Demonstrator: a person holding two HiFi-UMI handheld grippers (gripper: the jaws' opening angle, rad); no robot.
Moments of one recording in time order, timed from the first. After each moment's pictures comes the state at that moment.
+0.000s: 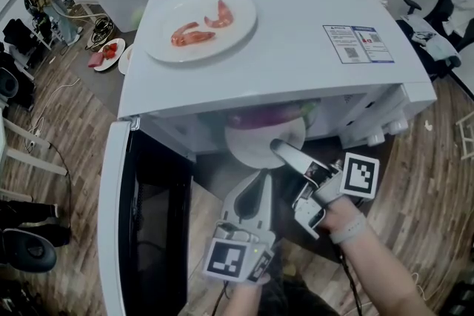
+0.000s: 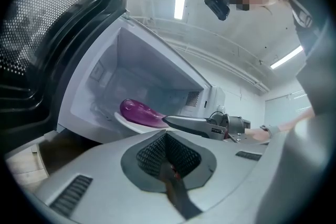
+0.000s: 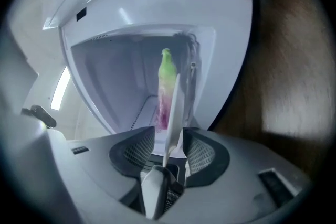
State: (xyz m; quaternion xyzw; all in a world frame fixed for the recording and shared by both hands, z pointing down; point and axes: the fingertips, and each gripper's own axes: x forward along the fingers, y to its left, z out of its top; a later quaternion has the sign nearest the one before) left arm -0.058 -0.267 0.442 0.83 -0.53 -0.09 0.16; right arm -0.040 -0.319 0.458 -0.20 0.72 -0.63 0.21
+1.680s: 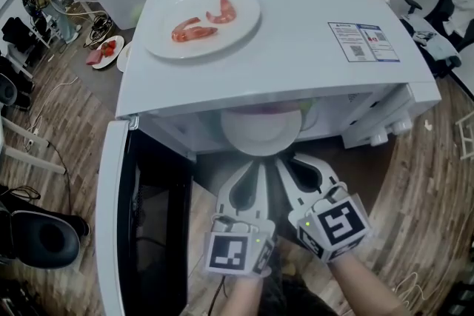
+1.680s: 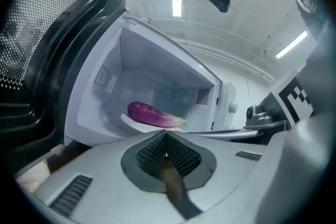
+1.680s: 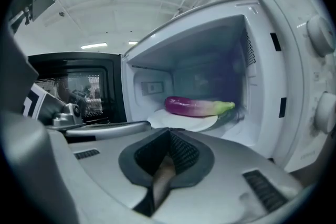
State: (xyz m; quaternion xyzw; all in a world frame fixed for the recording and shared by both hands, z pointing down) left arm -0.071 -0.285 0.444 0.81 -0.56 -0.06 0.14; right arm -0.037 -0.297 0.454 -0.41 0.90 -0.11 -0.11
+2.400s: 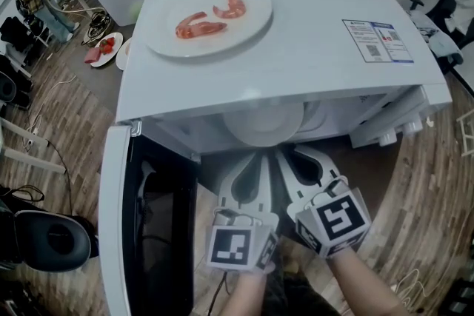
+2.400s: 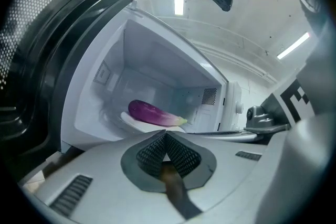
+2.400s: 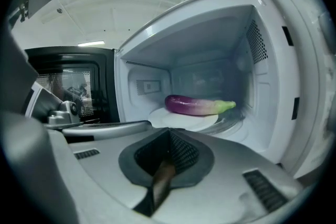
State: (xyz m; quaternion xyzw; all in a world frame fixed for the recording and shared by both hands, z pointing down) left arm -0.081 -0.303 0.447 0.81 -0.56 -0.06 0.15; right arm -0.050 -0.315 0.457 -0.43 0.89 -0.11 -0.12
